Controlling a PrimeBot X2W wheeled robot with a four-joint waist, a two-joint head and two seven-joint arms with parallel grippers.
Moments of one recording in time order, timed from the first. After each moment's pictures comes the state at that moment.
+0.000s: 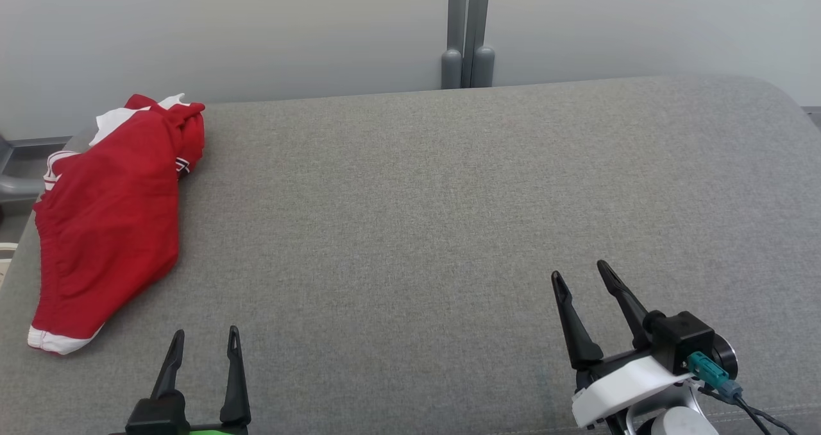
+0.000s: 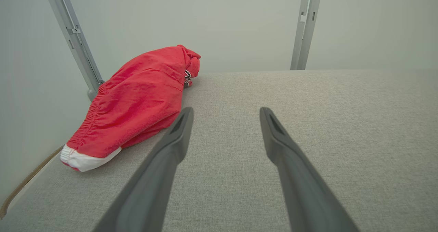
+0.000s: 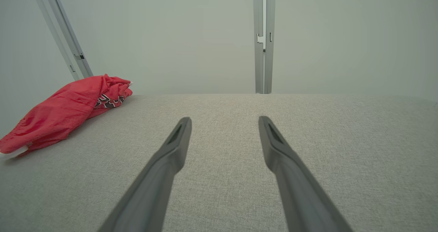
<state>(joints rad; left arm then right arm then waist) 0.13 0.07 -0.04 0.13 -0.10 0.00 -0.26 -0.03 -0.05 0.16 0.17 0.16 0.13 -0.26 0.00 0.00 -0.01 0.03</state>
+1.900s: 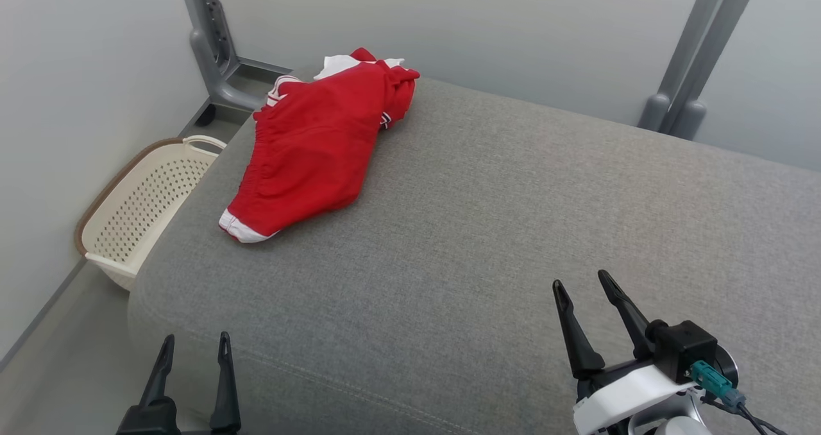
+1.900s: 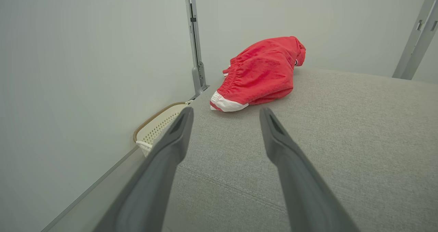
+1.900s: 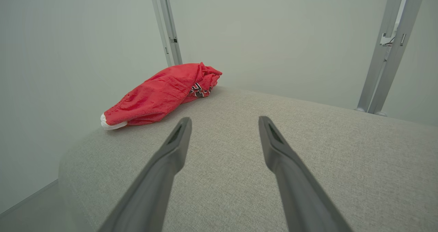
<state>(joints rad) 0.15 0.08 -0.01 0.11 -0.07 -0.01 -0.26 0.00 -0.05 0.16 0.16 0.17 0.13 -0.26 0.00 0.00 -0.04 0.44</state>
